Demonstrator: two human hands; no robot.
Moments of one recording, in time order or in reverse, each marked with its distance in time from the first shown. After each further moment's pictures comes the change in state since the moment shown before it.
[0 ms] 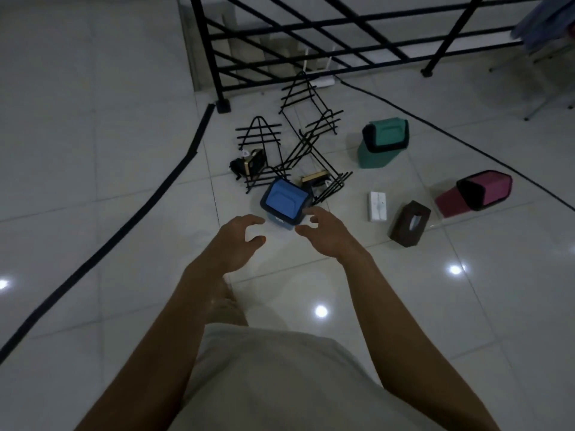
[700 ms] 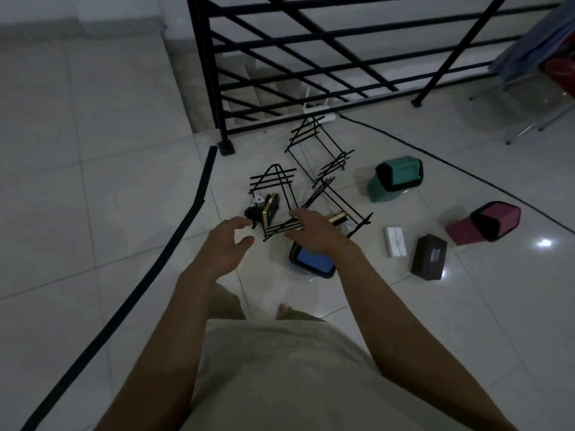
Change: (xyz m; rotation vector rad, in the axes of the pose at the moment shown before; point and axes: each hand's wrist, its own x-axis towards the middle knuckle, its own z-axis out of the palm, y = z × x) left_hand 0.182 -0.088 -0.241 -0.112 0.039 0.058; right_hand 0.207 -0.223 0.070 -0.212 -0.009 0.014
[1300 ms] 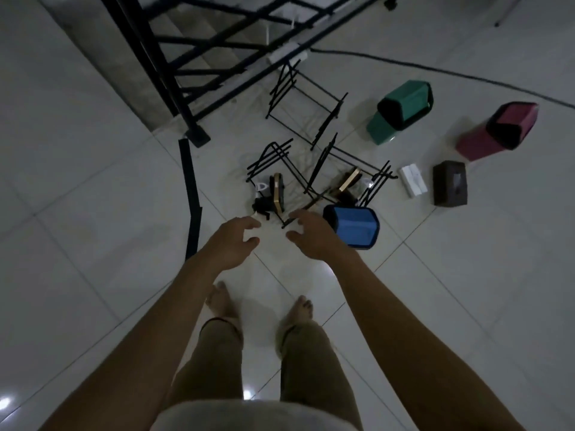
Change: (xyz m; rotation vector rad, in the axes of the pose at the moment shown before) left_hand 0.216 -0.090 -0.099 0.339 -0.522 0.105; right_hand 0.168 -0.056 0.082 0.221 0.164 0.225
